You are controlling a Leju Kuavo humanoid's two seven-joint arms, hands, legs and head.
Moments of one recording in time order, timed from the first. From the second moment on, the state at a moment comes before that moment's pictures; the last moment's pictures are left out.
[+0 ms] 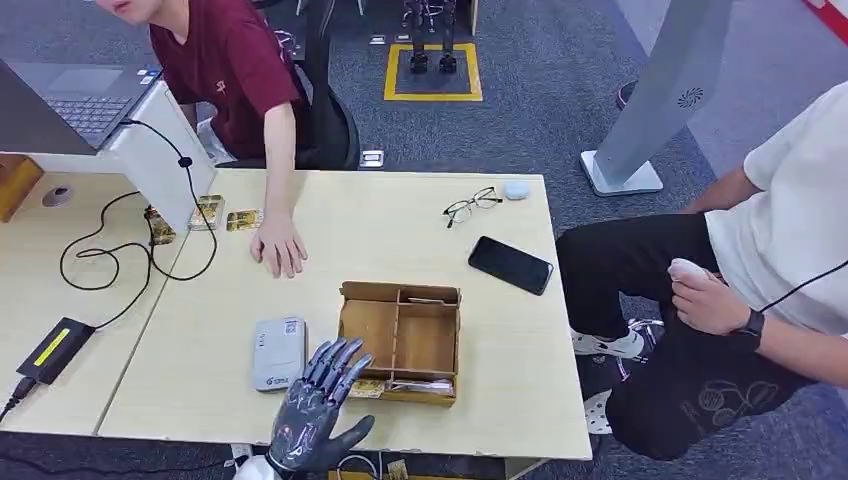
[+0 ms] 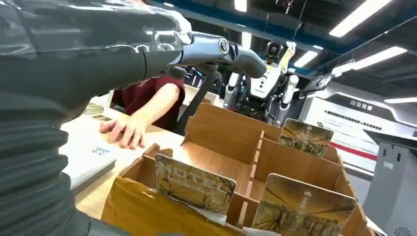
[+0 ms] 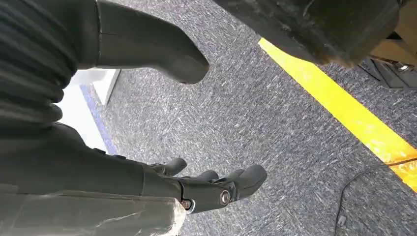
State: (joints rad) left arm 0.07 -0.09 -0.34 -1.24 -1.07 0.69 -0.49; right arm -0.02 0.11 -0.48 -0.19 1.41 -0.30 -0.13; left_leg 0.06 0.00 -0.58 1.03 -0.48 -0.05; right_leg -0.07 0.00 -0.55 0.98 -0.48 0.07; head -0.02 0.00
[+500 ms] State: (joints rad) left arm 0.06 -0.07 -0.39 -1.21 -1.01 0.69 -0.44; right arm -0.02 0.11 -0.48 -0.19 1.41 -0.30 -0.13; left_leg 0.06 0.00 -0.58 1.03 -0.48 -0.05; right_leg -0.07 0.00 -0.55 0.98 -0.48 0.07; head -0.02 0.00
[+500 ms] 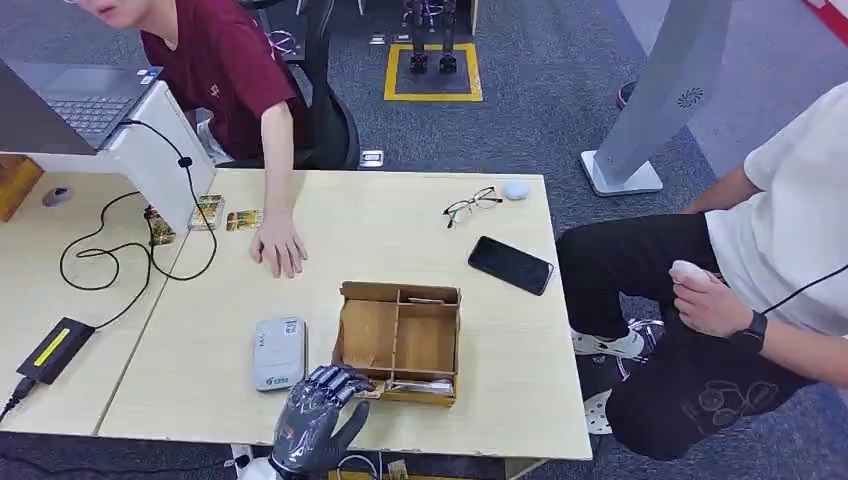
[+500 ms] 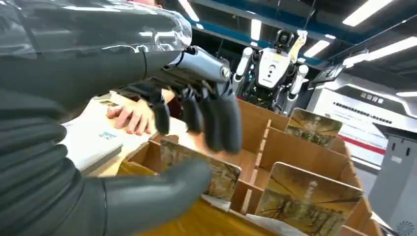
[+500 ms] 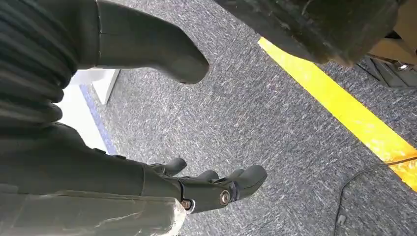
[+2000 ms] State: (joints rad) left arm 0.05 -0.03 -0.42 -1.21 -0.96 0.70 -0.45; right arm -0.02 0.11 -0.48 -0.19 1.41 -0.30 -0.13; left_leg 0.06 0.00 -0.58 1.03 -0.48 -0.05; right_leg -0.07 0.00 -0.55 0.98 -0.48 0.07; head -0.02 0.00
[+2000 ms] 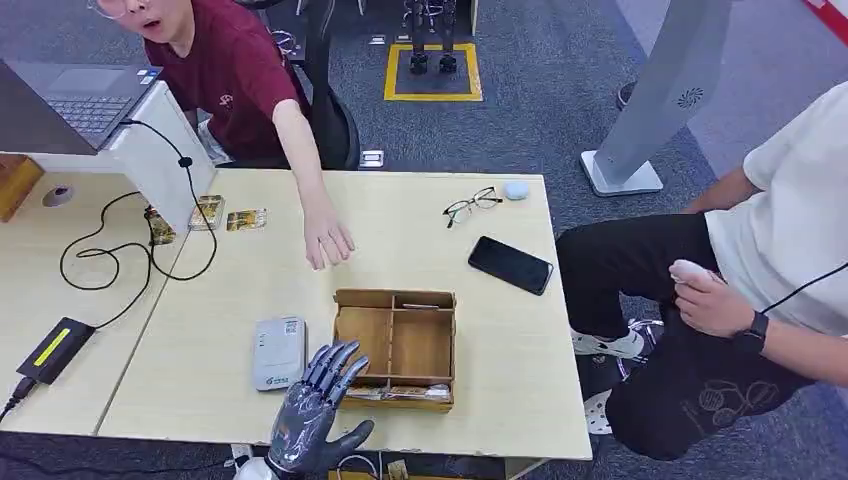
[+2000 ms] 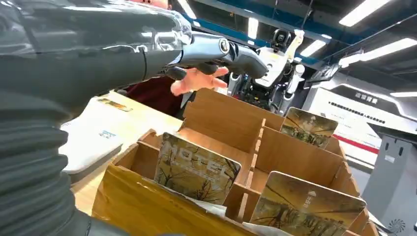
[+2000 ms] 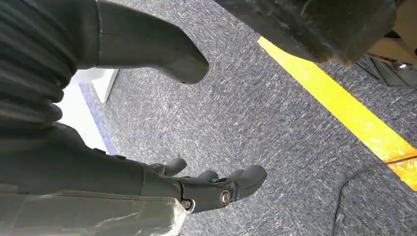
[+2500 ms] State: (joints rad) left arm 0.05 -0.03 -0.42 -1.21 -1.00 0.70 -0.45; right arm -0.02 0.11 -0.48 -0.19 1.41 -0.30 -0.13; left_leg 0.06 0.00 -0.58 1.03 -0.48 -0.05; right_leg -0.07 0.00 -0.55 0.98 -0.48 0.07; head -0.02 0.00
